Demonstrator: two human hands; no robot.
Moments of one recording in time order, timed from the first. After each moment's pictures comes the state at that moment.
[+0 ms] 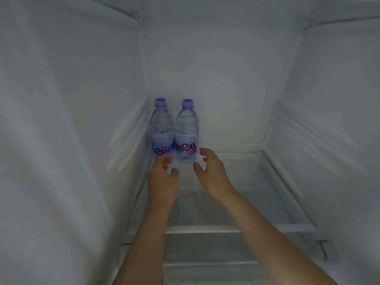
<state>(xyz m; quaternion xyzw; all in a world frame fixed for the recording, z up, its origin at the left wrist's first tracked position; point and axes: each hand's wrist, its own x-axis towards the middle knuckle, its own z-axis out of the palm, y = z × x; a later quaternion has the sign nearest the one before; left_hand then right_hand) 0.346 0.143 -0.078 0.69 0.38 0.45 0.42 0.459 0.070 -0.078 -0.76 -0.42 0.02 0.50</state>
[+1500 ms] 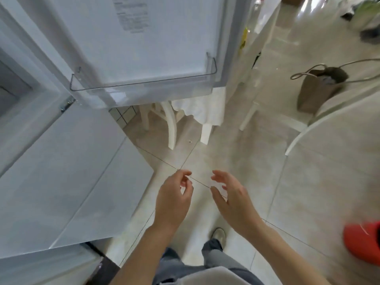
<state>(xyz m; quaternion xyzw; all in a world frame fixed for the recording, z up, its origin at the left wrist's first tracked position) -0.011 -0.415 -0.246 0.90 -0.11 -0.08 0.42 -0.077 -0.567 -0.241 -0.89 0.13 -0.02 0.43</state>
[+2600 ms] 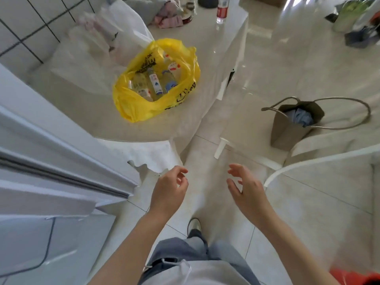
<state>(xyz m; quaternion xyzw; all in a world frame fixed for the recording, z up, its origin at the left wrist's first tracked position) 0.245 -0.778 -0.265 0.90 -0.14 -0.16 0.37 0.144 -0.970 -0.259 -0.90 0.20 -0.05 0.39</state>
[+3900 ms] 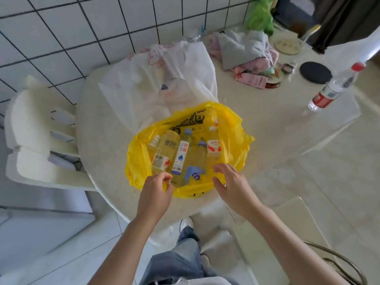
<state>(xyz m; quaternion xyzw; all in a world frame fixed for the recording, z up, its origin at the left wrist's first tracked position) 0.557 -0.894 -0.280 0.92 0.18 -0.02 0.35 0.614 -1.108 -0.259 -0.93 -0.15 0.11 0.32</state>
